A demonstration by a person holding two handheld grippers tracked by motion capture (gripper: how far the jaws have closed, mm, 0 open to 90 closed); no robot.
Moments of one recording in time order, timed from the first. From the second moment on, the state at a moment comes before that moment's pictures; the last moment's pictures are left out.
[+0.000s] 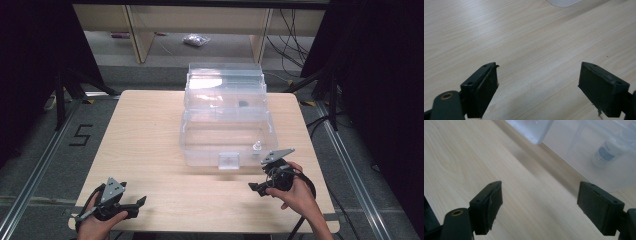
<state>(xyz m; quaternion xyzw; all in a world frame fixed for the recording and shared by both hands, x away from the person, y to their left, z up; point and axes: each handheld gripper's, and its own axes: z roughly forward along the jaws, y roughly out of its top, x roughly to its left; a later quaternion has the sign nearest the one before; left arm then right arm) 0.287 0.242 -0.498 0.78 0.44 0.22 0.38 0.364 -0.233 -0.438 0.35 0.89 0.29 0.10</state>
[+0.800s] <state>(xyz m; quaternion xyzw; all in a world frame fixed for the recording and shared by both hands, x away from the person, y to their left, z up) 0.287 0.242 -0.498 0.78 0.44 0.22 0.38 0.346 -0.241 -0.470 0.37 0.87 0.30 0.09</state>
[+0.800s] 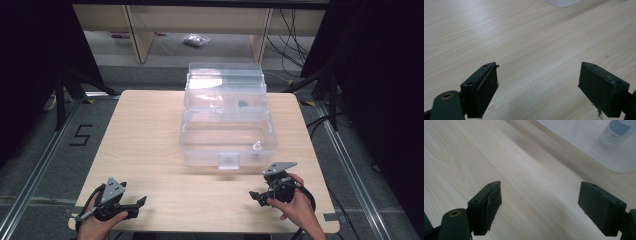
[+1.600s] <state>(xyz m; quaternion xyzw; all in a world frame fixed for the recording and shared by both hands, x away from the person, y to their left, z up) 0.287 0.243 -0.498 0.79 0.44 0.22 0.37 0.322 -0.250 -0.484 0.41 0.85 0.30 0.10</state>
